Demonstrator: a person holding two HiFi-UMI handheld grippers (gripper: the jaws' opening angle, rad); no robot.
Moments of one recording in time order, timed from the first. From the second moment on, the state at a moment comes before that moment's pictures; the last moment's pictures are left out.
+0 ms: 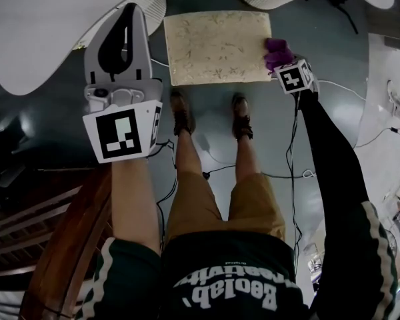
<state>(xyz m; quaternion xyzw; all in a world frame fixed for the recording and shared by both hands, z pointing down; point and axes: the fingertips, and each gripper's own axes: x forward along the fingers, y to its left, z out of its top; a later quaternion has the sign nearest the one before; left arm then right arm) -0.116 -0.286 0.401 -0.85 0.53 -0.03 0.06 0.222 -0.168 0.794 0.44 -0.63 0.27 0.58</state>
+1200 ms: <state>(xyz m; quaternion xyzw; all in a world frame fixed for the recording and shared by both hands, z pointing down) -0.187 -0.264 0.415 -0.82 0.56 -0.05 0.06 -0.123 -0.133 0.784 0.31 -0.79 0.36 0.40</state>
